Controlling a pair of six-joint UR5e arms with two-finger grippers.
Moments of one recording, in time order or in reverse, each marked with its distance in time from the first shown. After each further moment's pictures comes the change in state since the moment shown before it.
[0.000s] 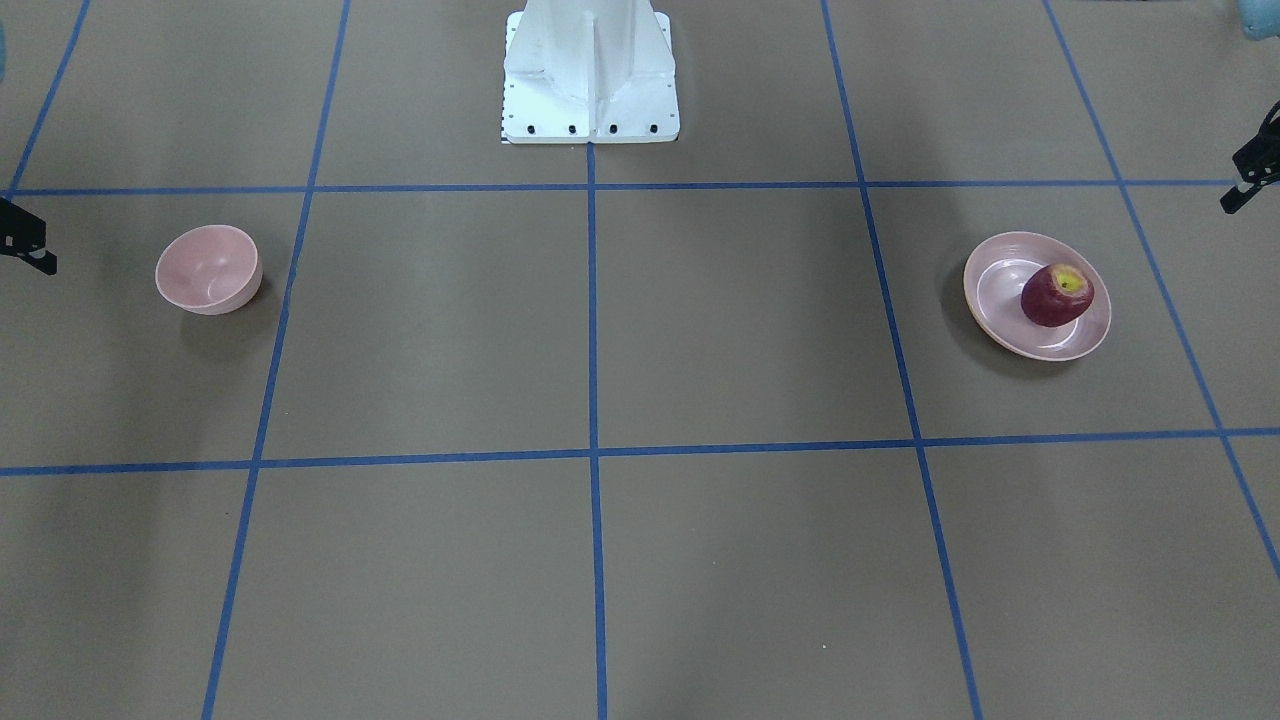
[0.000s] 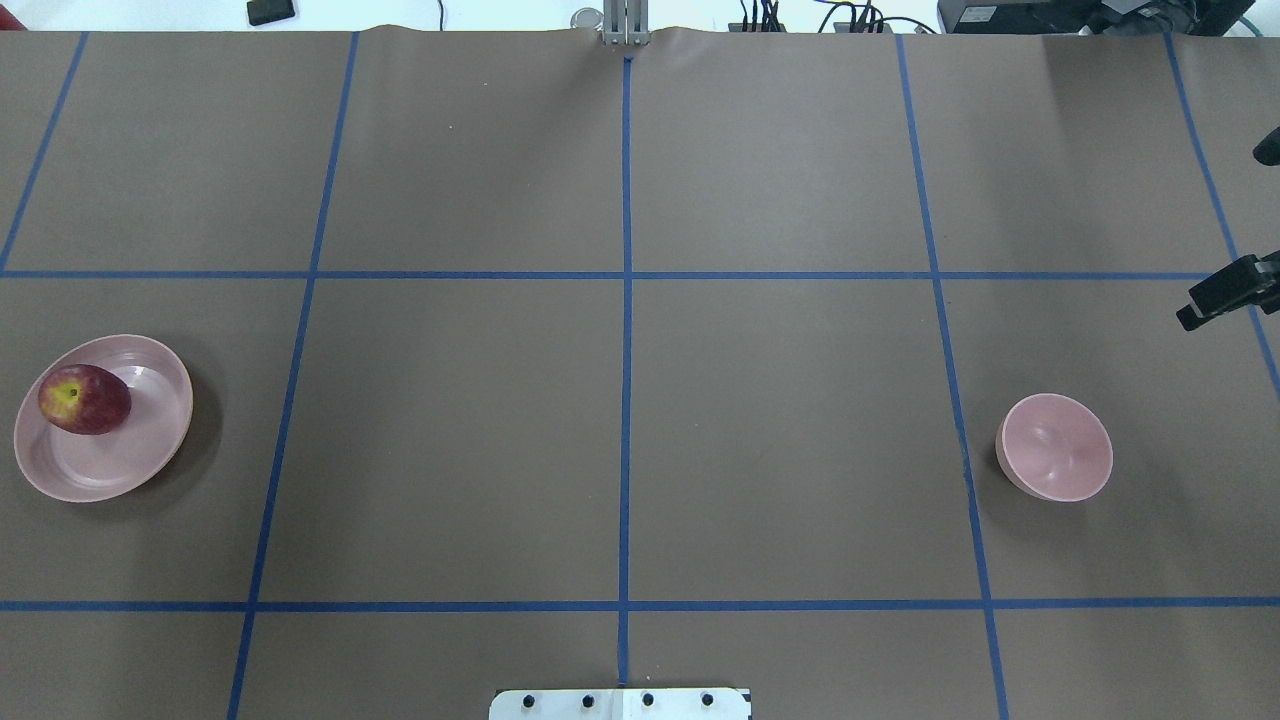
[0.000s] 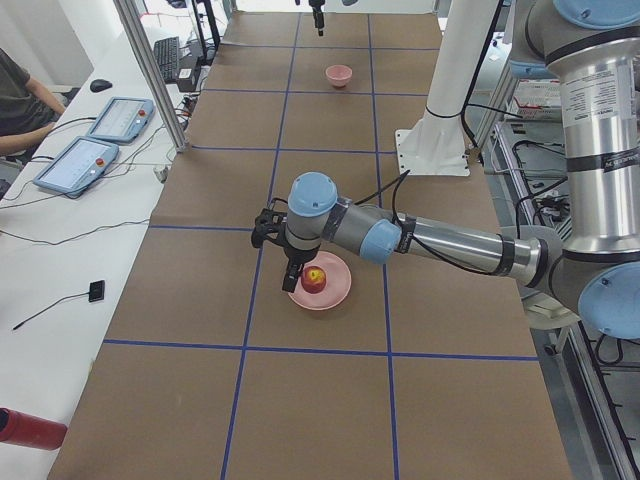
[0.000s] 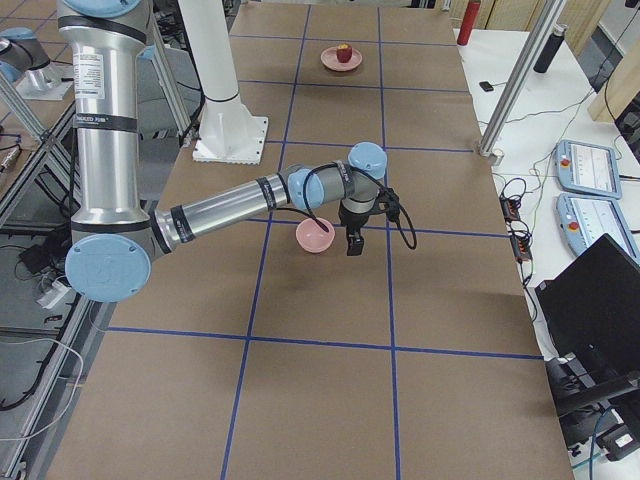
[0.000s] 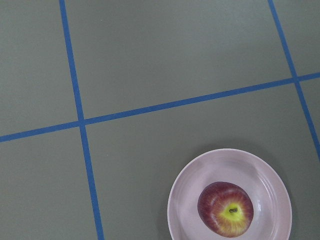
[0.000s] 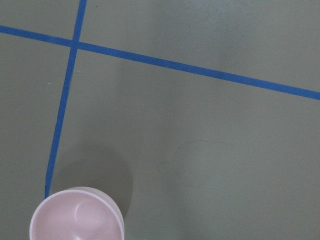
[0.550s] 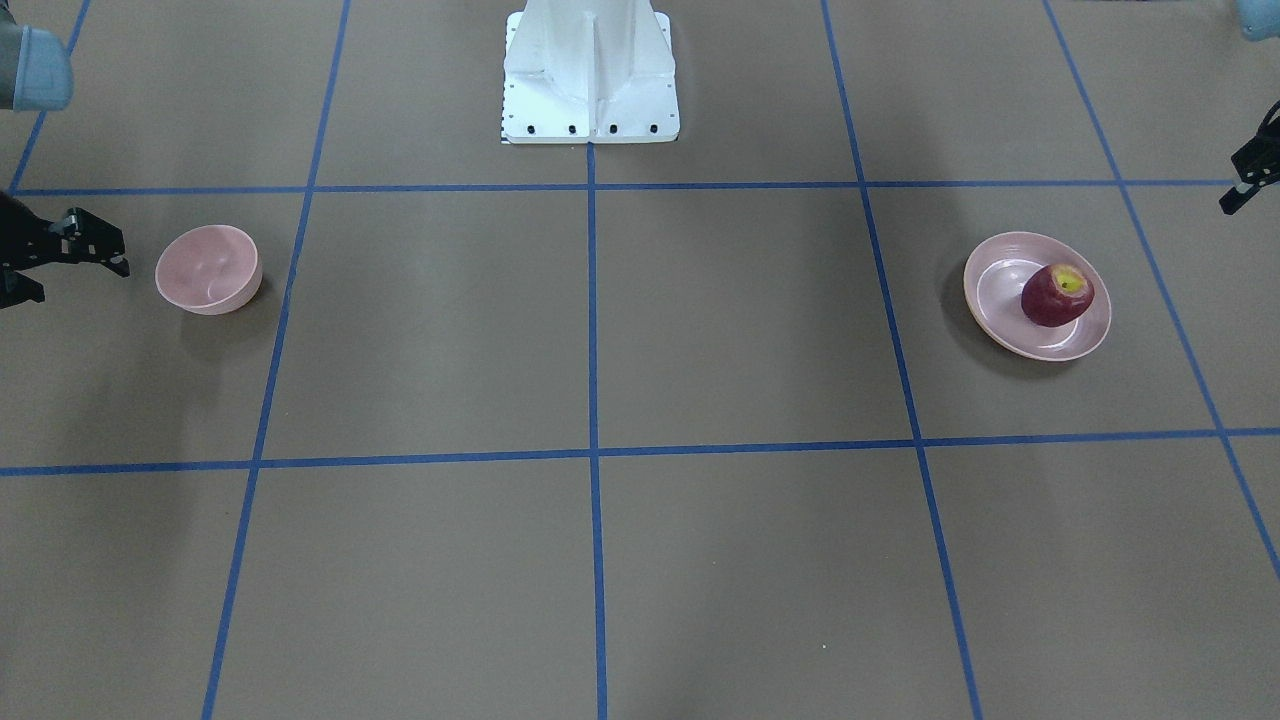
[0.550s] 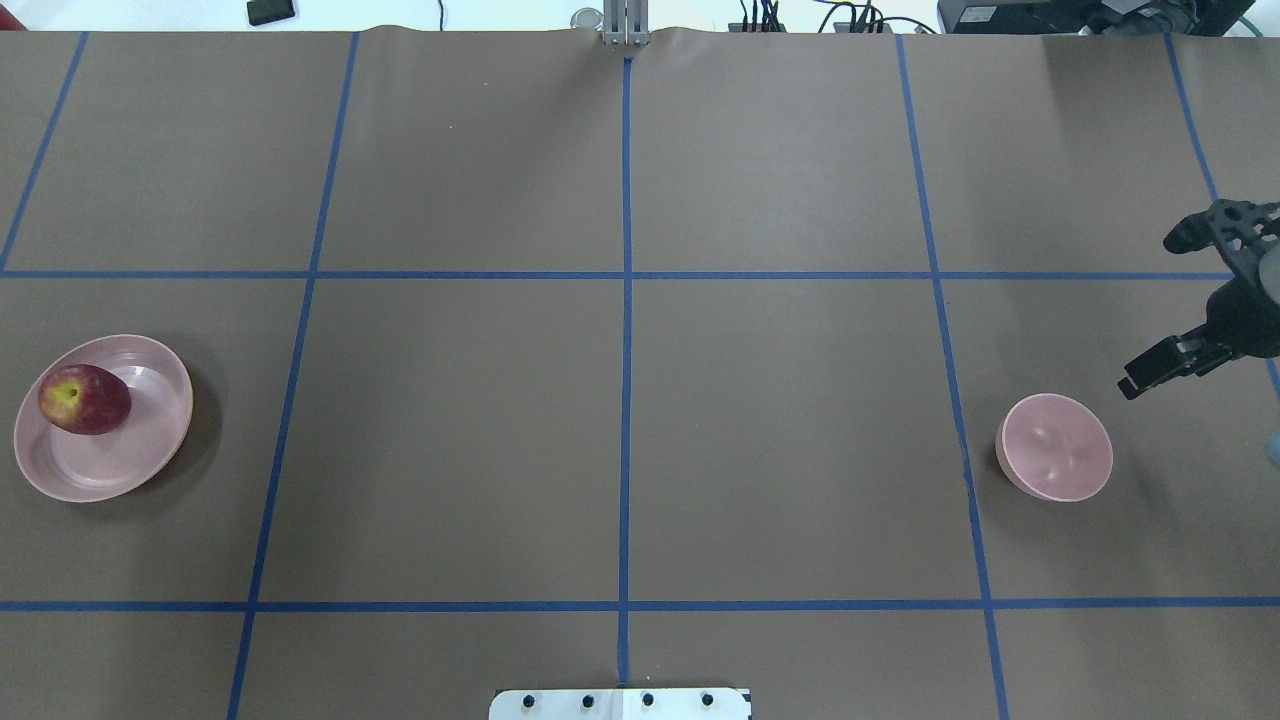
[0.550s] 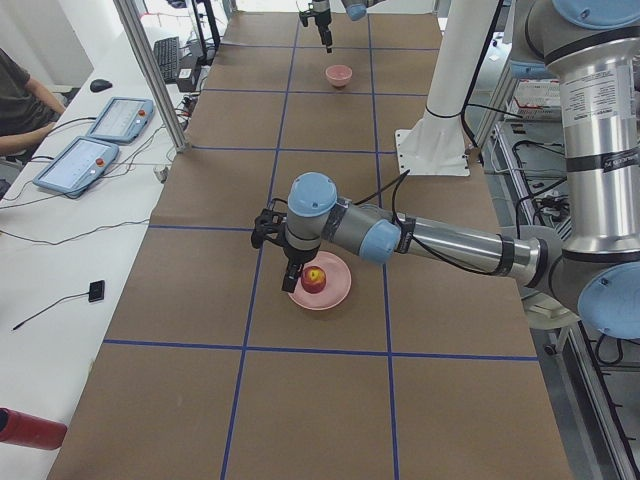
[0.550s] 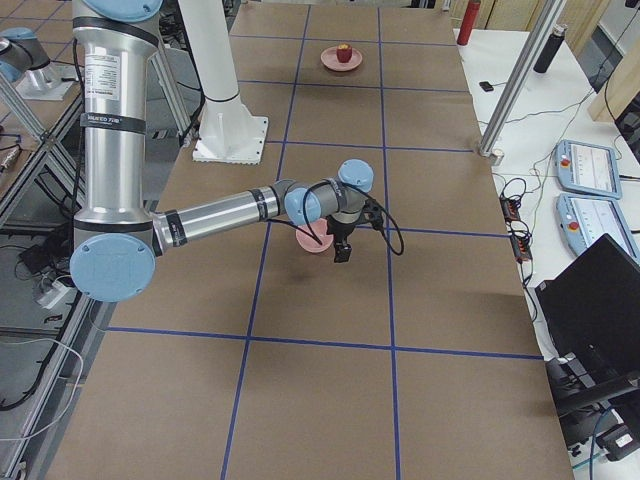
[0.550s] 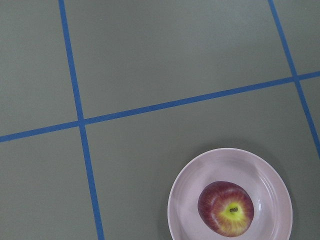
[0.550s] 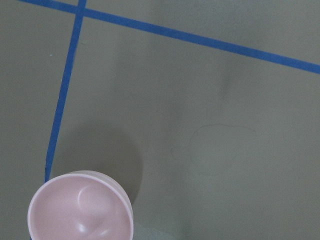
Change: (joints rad) left arm 0.001 -0.001 0.002 0.000 0.003 0.001; right arm -0.161 -0.067 -0.092 0.277 -0.042 0.118
